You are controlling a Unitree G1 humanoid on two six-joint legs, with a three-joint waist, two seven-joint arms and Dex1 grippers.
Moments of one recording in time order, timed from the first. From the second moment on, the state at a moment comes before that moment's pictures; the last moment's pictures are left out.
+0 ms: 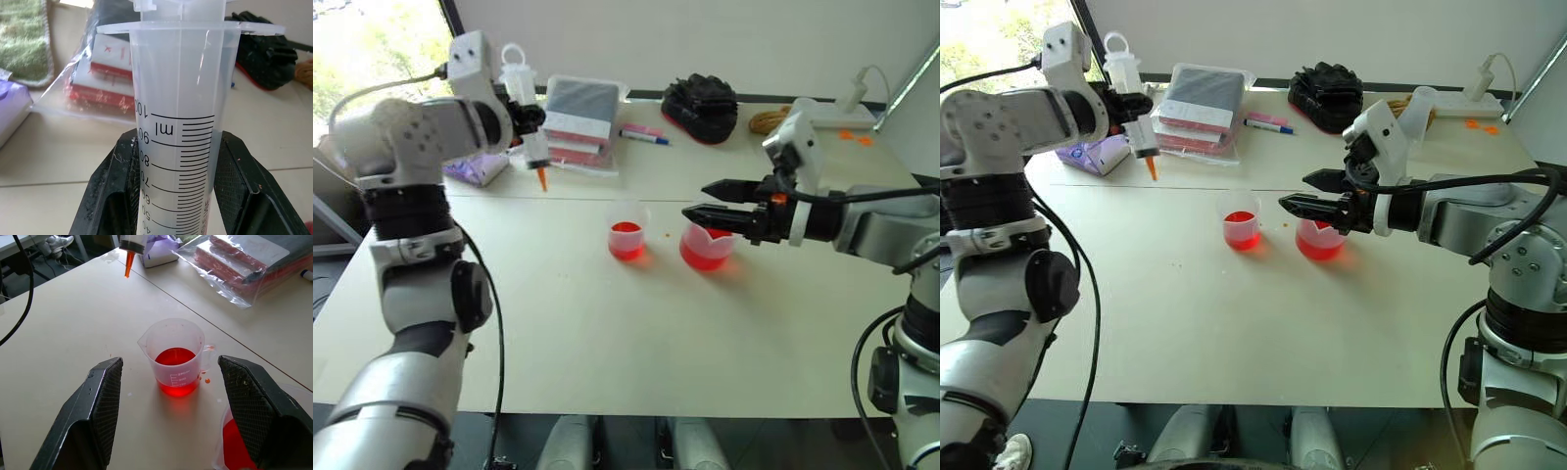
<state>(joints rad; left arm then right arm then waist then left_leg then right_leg) -1.23 0.54 0.29 0.27 -0.52 1.51 -0.12 -0.75 -0.74 -0.23 -0.45 0.97 1.38 0.52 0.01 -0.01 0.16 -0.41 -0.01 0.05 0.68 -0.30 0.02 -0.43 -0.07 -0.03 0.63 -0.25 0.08</state>
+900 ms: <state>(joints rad) -1.47 0.36 0.04 1.04 -0.52 1.61 0.11 -0.71 -0.79 -0.22 -0.43 0.97 1.35 0.50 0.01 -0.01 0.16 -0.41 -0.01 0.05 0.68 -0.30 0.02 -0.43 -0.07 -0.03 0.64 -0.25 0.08</state>
